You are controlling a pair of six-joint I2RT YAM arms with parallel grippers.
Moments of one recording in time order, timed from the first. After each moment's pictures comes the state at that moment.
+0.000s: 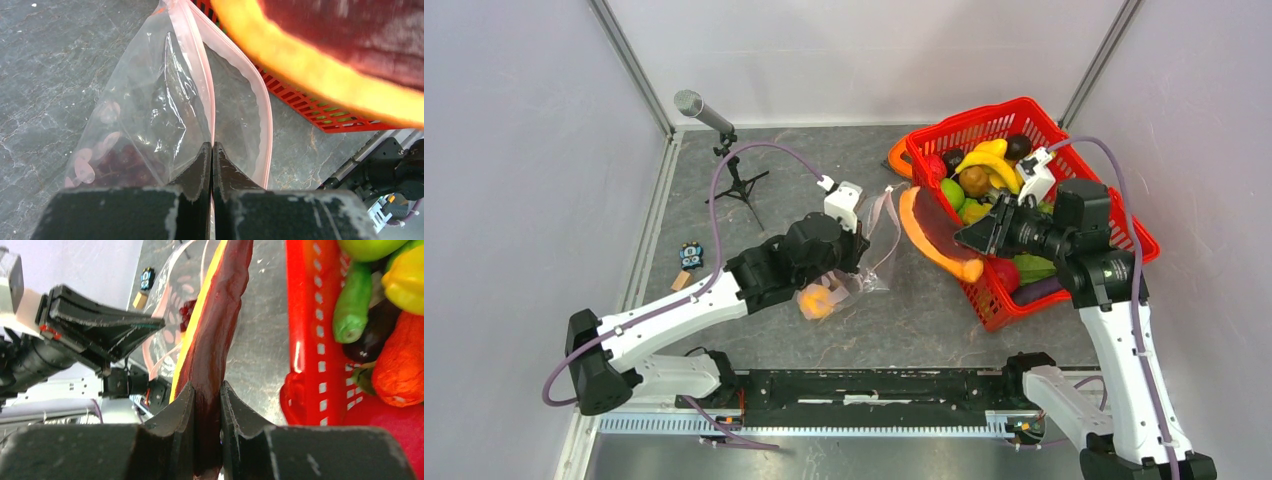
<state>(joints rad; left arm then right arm) -1.02 1.18 1.04 -0.30 -0.31 -0.38 0.14 0.86 1.16 -0.82 -0.57 0.46</state>
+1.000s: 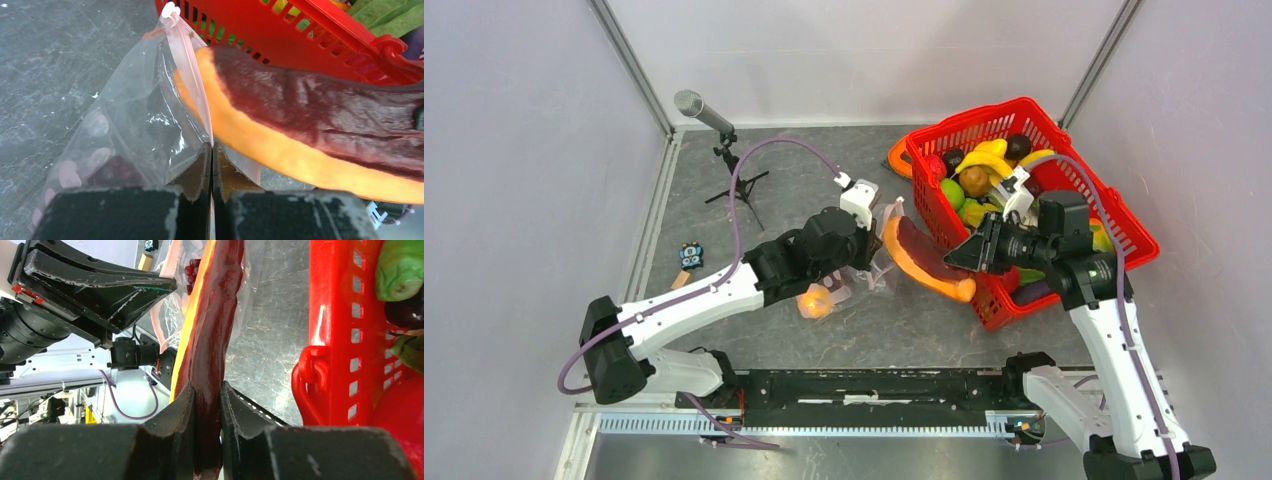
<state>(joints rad) -1.02 1.27 1.09 -0.26 -0.28 -0.38 0.18 0.85 1.06 -0.87 -0.66 0.47</state>
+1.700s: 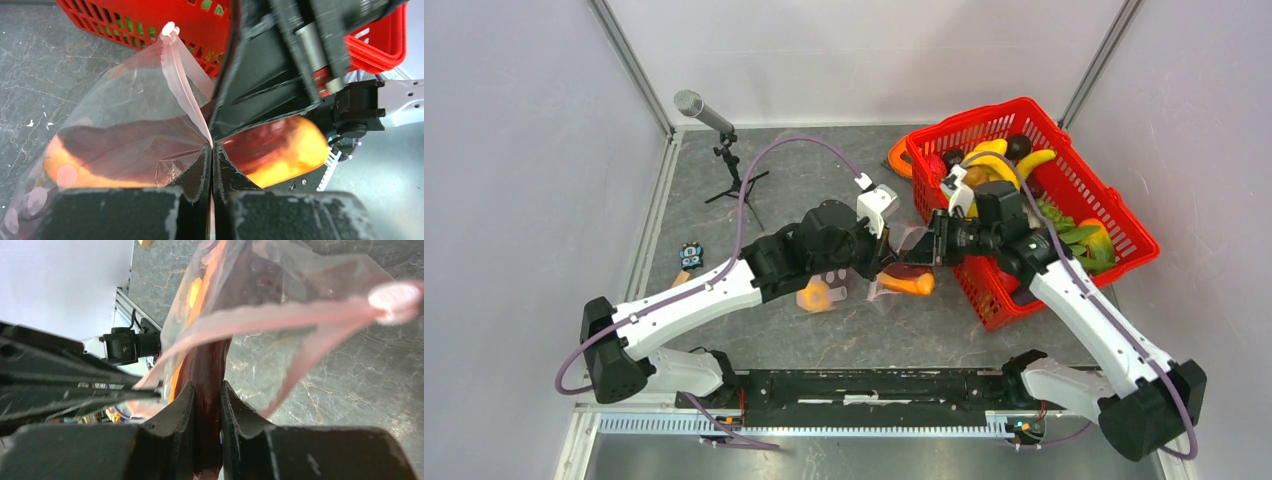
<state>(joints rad) -1.03 1.29 1.17 -0.31 0.03 -0.29 0.42 1.05 0.96 -0.58 -0.60 0.58</state>
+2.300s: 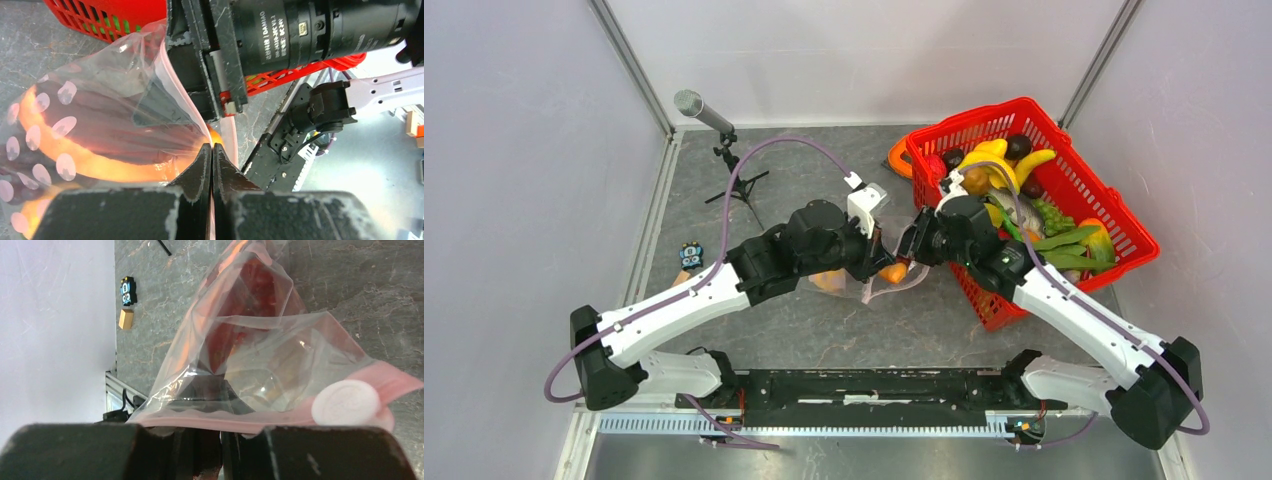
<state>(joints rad) -1.03 1.23 1.17 -0.35 0.08 -0.33 0.66 1.10 0.89 -0.36 -0.08 0.89</state>
